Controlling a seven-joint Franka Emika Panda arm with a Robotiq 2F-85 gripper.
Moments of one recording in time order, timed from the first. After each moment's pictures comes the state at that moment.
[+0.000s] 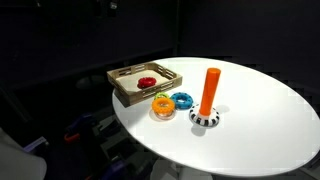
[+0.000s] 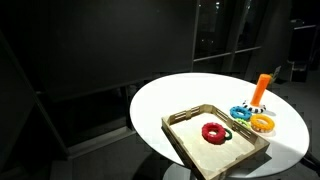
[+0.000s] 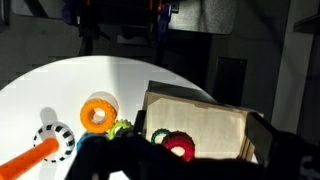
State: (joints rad) arm 0.13 -0.34 0.23 -2.30 0.09 1.72 0.25
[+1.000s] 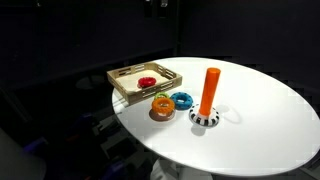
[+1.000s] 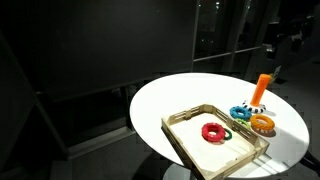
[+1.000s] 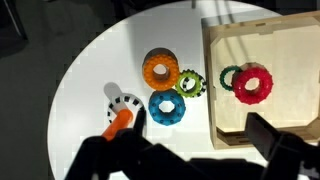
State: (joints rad) arm -0.02 -0.25 0.09 -2.23 -0.06 1.88 0.35
